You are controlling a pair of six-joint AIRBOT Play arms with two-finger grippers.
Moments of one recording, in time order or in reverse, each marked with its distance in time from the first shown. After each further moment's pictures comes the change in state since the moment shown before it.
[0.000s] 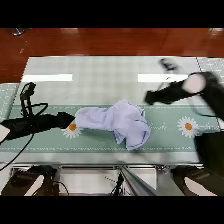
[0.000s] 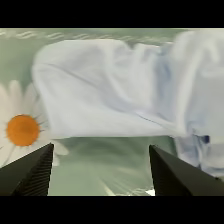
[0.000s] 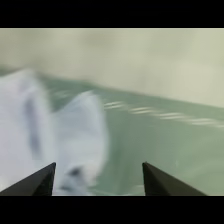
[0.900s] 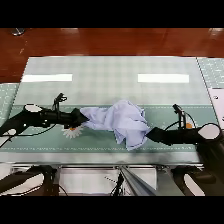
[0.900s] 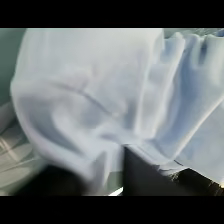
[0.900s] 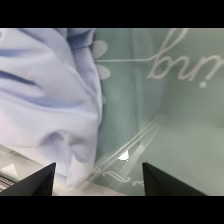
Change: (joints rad) left arm 0.049 -0.687 -0.016 -0.634 0.044 0.445; right arm -0.104 0.380 -0.701 0.485 -0.051 -0.211
